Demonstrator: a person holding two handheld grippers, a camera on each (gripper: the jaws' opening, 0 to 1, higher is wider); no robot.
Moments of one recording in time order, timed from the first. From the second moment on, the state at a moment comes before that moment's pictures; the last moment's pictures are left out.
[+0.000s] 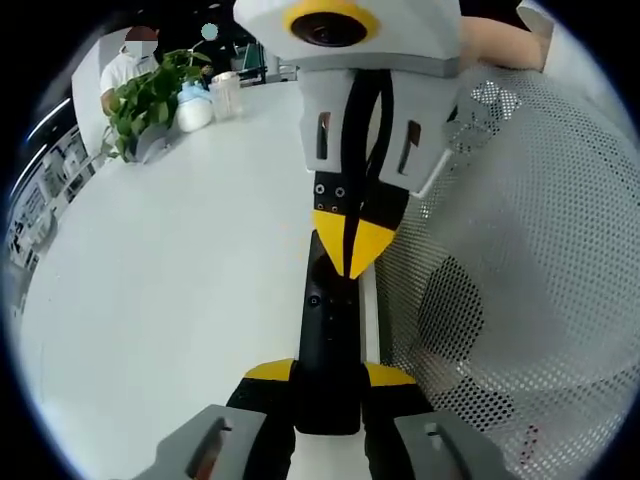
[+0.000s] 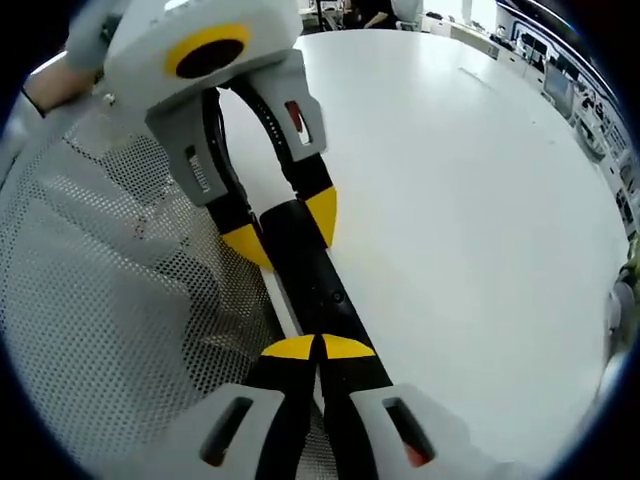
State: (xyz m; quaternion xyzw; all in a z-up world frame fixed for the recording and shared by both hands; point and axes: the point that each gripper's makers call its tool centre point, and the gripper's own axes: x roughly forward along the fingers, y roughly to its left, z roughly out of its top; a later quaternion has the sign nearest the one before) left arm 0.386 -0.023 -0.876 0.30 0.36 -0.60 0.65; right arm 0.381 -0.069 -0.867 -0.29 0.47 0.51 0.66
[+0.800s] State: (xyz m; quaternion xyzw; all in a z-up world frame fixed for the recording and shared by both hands) left arm 0.387 -0.024 -0.876 0.29 0.36 -0.60 0.65; right arm 0.385 -0.080 -0.867 -0.27 0.49 0.49 0.67
